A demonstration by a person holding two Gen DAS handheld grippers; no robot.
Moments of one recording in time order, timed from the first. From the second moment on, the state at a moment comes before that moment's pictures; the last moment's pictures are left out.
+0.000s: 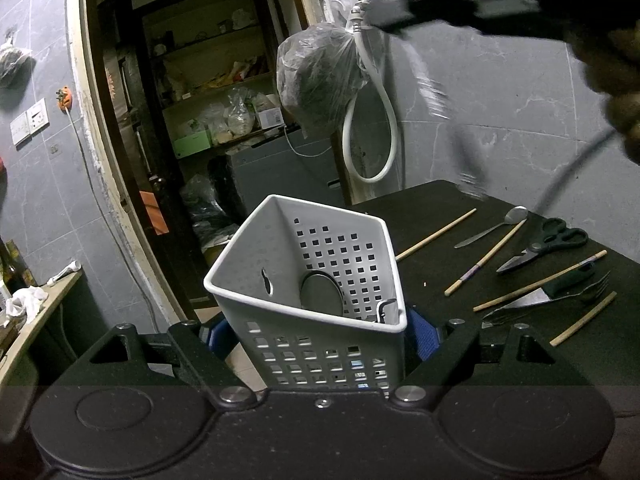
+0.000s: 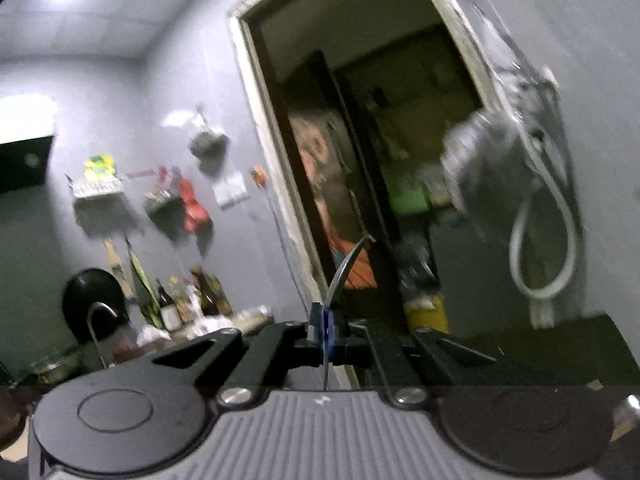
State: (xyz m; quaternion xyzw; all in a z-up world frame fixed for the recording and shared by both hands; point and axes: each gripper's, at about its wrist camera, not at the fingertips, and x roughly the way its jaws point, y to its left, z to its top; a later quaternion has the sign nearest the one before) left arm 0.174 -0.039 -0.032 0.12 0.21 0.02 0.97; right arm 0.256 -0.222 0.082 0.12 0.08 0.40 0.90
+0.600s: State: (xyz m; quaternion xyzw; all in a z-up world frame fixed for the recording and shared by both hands) left arm 0.174 -0.037 -0.033 0.12 0.21 0.02 0.97; right arm 0.261 -0.144 0.042 0.06 0.06 0.40 0.91
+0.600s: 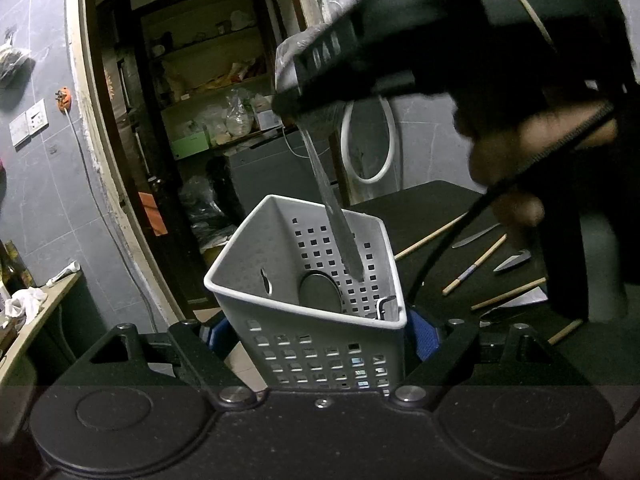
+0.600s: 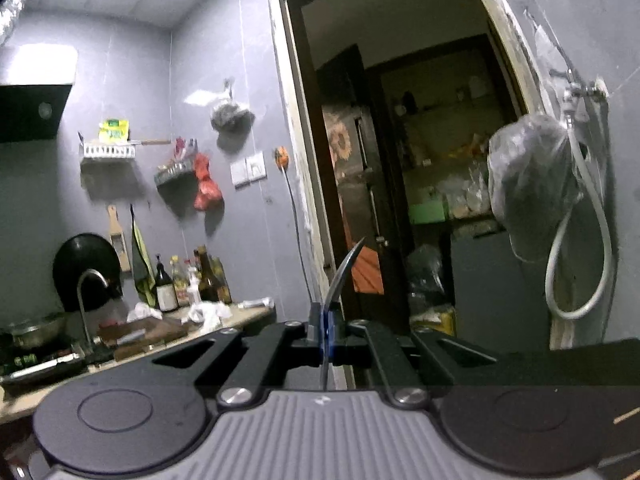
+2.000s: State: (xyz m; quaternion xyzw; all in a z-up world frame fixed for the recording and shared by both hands) left arm 0.176 -0.039 -0.033 0.13 0.21 0.02 0.97; right arm 0.217 -0.230 0.012 0.03 0.13 0.29 0.95
